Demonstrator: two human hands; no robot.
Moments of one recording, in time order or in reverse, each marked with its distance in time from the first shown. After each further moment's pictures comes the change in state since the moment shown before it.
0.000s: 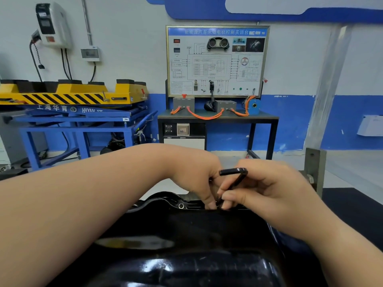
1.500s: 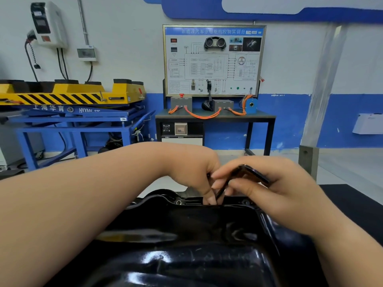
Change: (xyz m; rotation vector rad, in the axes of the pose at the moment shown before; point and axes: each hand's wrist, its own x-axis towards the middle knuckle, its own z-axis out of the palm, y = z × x) left_hand -0.001 -0.006 0.002 -0.049 0.026 0.097; right_hand -0.004 -0.011 -0.008 -0.103 -0.023 -0.094
